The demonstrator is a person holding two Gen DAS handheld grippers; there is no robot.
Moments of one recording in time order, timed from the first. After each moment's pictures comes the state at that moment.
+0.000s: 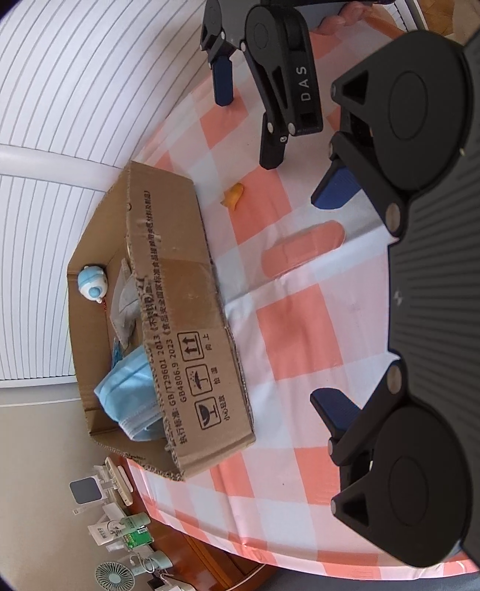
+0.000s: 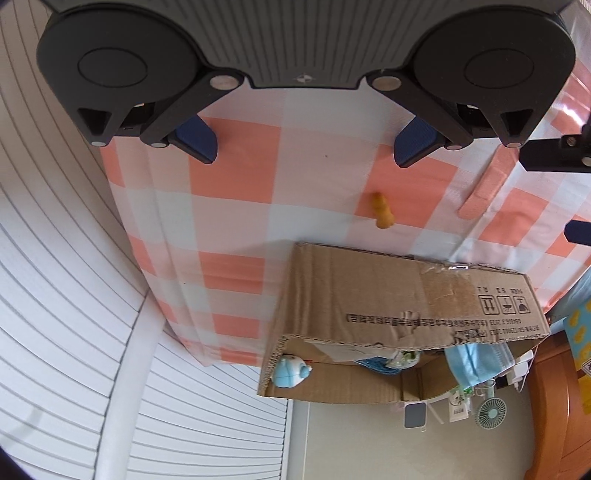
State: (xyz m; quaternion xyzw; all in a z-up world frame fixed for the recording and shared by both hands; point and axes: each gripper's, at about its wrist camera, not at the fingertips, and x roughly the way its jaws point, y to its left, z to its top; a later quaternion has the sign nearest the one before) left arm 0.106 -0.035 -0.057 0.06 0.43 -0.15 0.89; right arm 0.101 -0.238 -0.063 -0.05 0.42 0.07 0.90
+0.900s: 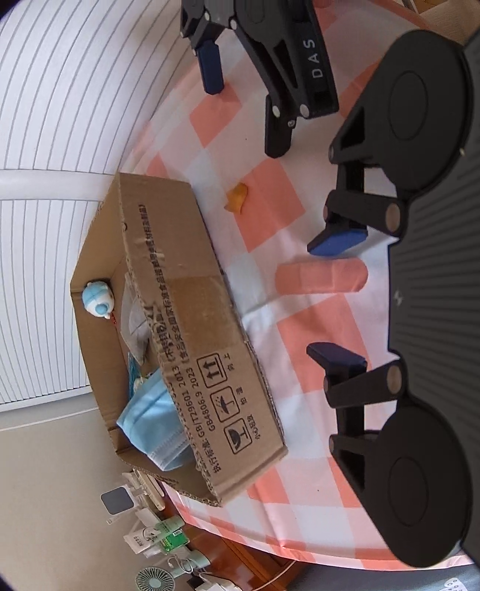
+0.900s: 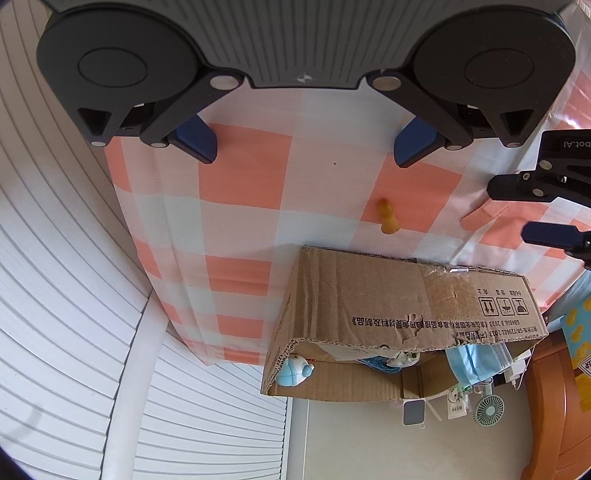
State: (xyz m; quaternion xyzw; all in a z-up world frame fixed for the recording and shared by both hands) left arm 0.110 -0.057 -0.059 0.12 0.40 -0.15 0.89; right arm 0.095 -0.245 -0.063 -0.05 0.42 0.07 0.90
